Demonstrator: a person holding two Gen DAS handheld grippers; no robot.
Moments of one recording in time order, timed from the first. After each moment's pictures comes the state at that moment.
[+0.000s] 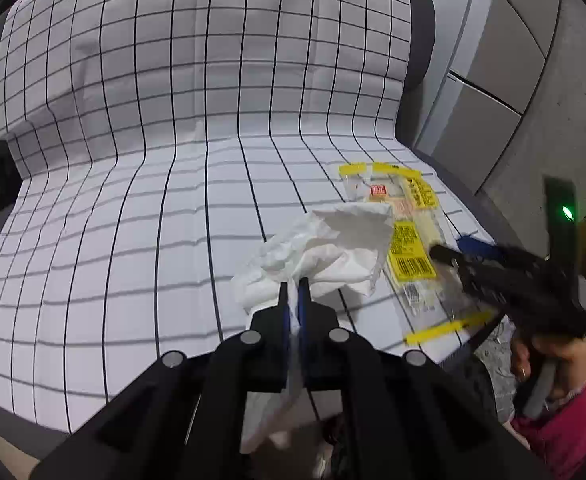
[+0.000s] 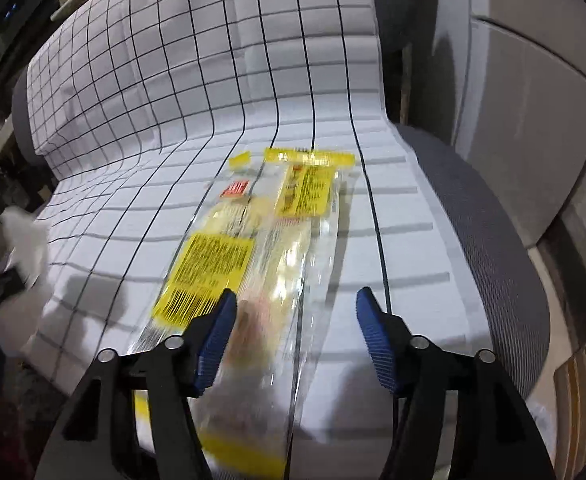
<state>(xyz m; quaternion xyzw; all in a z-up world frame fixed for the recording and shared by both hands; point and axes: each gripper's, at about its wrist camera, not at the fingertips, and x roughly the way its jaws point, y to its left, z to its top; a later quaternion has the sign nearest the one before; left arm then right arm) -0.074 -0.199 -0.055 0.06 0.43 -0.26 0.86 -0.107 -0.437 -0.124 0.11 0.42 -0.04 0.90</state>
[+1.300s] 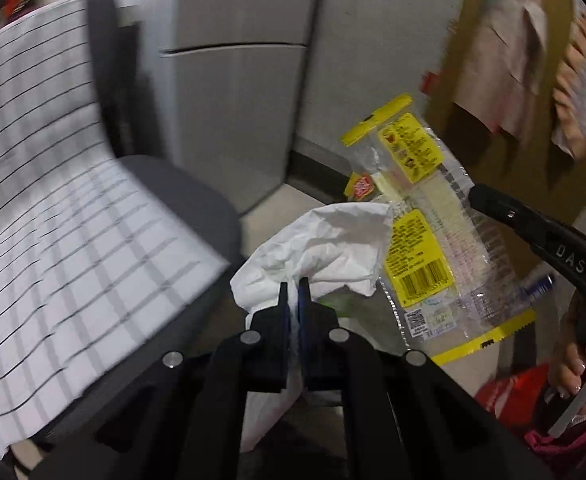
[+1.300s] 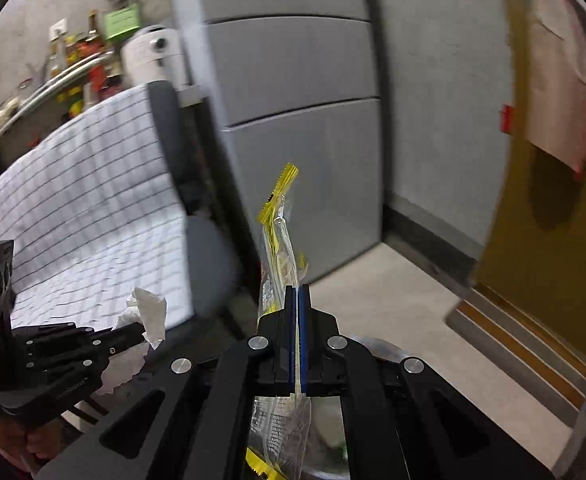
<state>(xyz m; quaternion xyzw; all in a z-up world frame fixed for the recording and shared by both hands) -0.258 -0.415 -0.050 0.17 0.37 -0.53 0.74 -0.402 -0.536 -0.024 0.18 0.27 -0.30 0.90</state>
